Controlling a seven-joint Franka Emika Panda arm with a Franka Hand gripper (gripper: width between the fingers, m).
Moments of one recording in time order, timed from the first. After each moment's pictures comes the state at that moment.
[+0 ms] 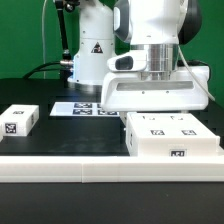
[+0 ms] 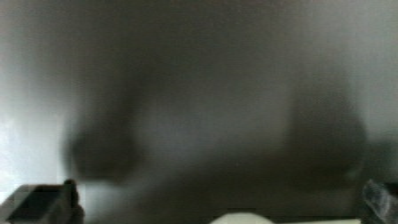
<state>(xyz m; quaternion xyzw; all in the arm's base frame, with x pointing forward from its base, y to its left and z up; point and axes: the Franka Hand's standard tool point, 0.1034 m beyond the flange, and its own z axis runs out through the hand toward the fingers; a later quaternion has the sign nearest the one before) 0.497 0.085 0.007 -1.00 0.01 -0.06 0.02</state>
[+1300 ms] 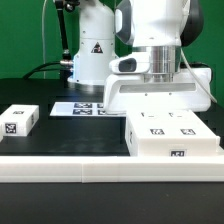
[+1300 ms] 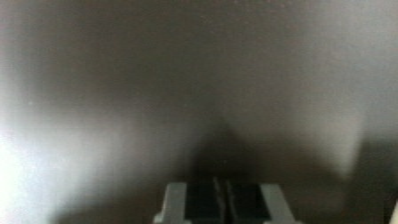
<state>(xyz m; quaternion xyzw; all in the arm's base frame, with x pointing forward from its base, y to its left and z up) 0.497 0.089 0.004 -1.00 0.00 -0.06 0.02</state>
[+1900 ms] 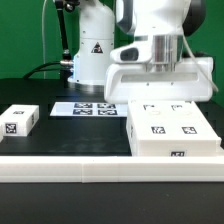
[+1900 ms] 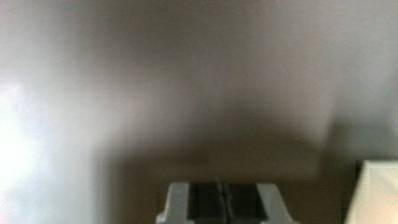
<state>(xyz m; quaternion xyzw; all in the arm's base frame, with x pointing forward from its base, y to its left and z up) 0.497 0.089 0.035 -1.00 -0.02 -0.06 0.02</state>
